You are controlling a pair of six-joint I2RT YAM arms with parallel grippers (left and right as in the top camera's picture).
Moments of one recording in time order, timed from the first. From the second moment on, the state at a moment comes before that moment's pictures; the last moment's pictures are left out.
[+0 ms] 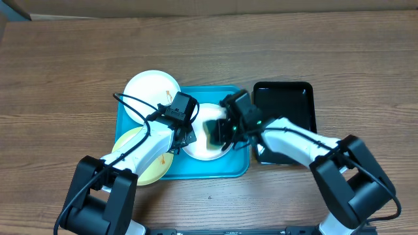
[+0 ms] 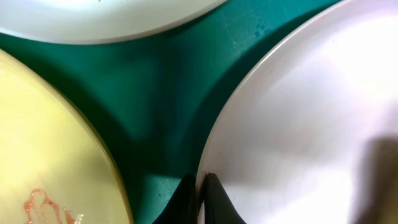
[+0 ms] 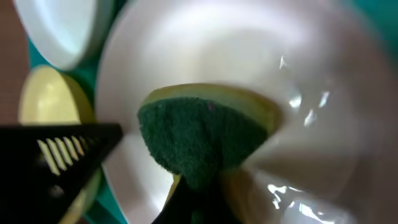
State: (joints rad) left arm -0.40 1.68 0.91 -0.60 -0.12 -0.73; right arm 0.59 1.83 1.01 -0.20 -0.43 0.61
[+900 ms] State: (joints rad) left arm -0.40 1.68 0.91 -0.60 -0.12 -0.73; right arm 0.11 1.66 1.03 -0.66 -0.26 0.37
